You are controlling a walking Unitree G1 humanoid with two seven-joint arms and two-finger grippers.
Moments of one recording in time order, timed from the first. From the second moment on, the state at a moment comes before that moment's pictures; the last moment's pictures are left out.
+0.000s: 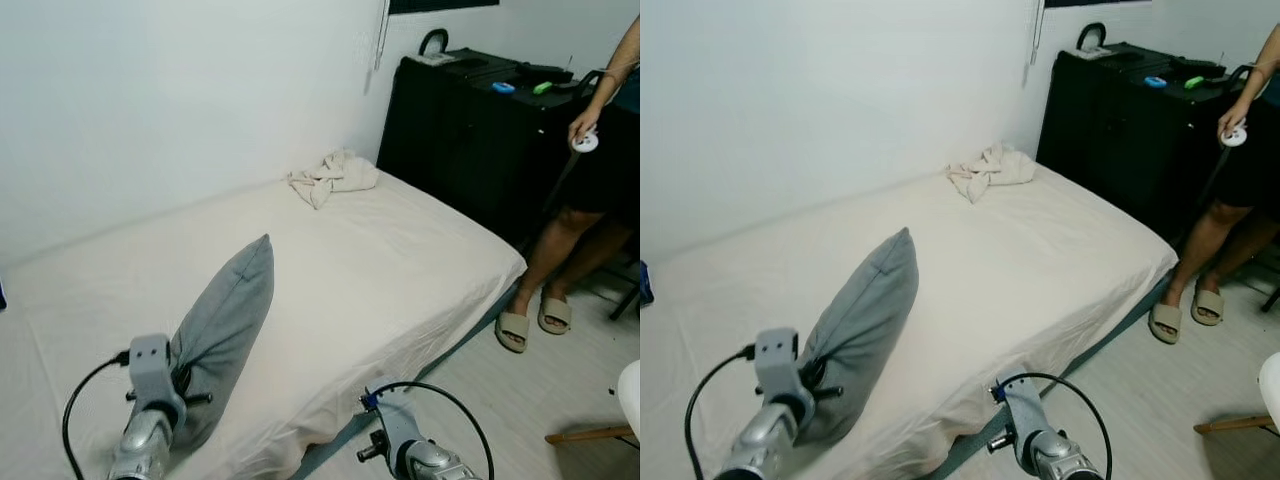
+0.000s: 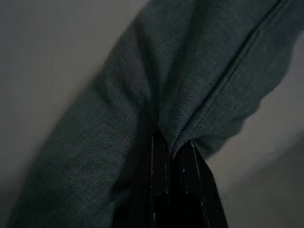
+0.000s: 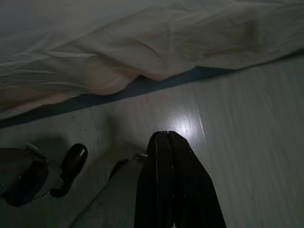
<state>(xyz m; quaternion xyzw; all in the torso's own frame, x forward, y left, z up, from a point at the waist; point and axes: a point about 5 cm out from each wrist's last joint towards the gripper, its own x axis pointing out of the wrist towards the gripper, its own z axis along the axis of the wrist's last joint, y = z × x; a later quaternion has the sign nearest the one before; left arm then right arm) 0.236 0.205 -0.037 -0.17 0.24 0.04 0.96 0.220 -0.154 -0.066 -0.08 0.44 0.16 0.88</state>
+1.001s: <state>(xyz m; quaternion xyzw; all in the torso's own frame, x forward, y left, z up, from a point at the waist) 0.177 0.170 -0.084 -0.27 0.39 0.03 0.88 0.221 -0.180 -0.065 -0.08 0.47 0.10 0.87</state>
